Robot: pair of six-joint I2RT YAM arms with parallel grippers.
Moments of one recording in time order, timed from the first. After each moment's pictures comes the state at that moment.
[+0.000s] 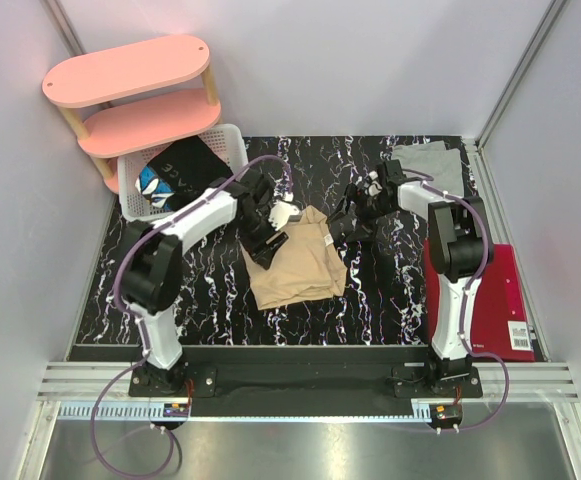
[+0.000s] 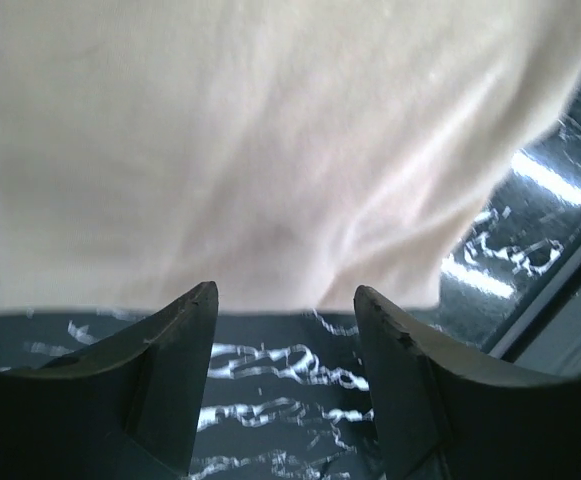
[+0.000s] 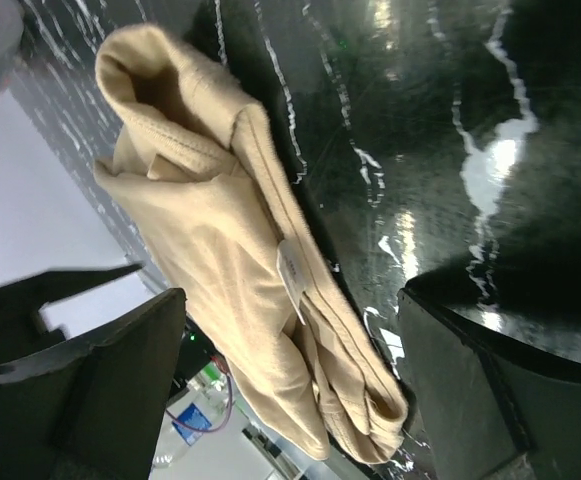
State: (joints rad) left arm -0.47 1.84 1.41 -0.95 0.40 0.52; right arm 0.19 2.13 1.46 -0.49 -0.68 0.63
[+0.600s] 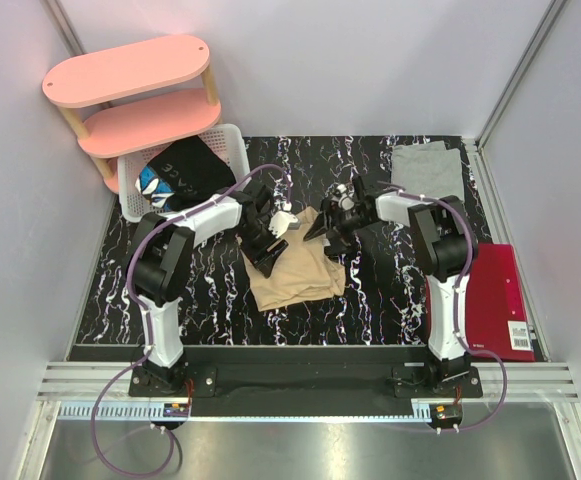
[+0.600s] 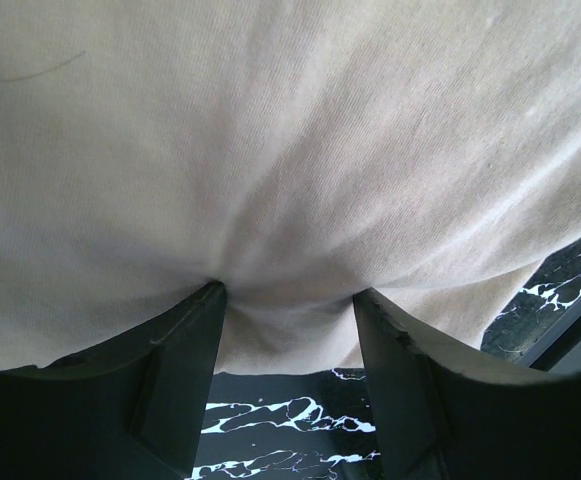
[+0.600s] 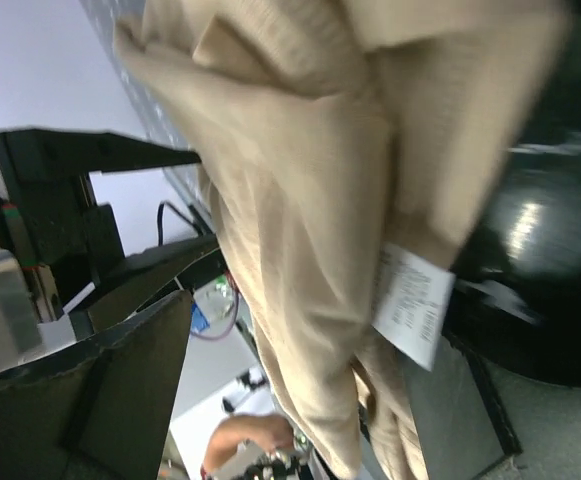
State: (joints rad) left arm -0.47 1.95 1.35 -0.85 0.42 0.47; right arm 0.30 2.18 1.40 -0.40 -0.91 0.59
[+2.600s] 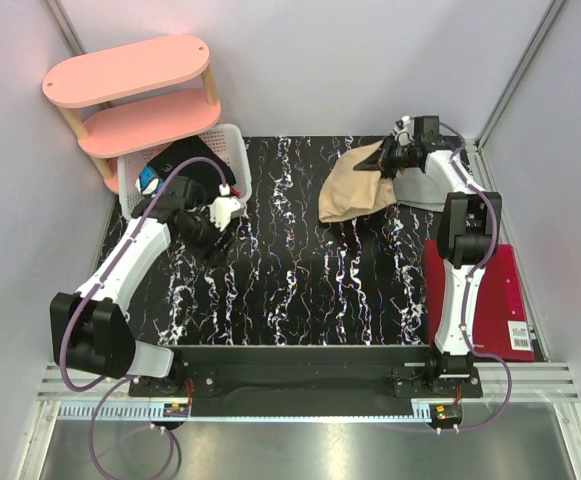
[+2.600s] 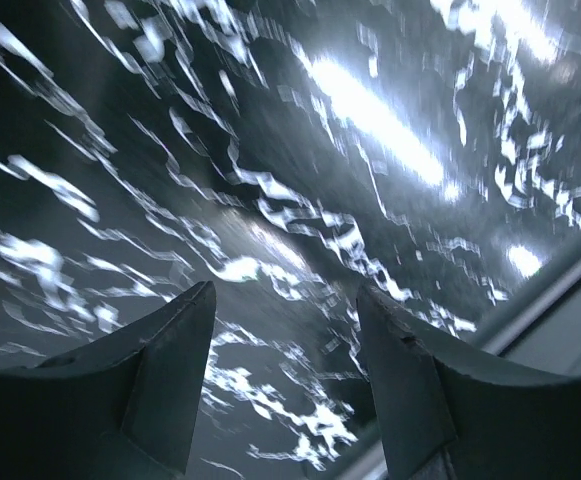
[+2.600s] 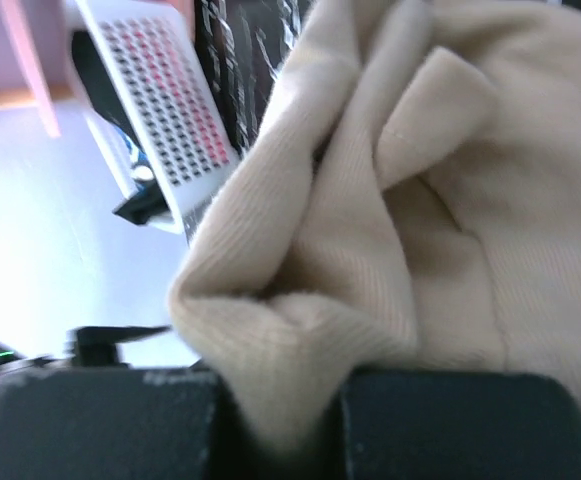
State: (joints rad) left arm -0.20 1.38 1.14 -0.93 0.39 0.54; right arm 0.02 2.28 1.90 -0.45 -0.85 0.66
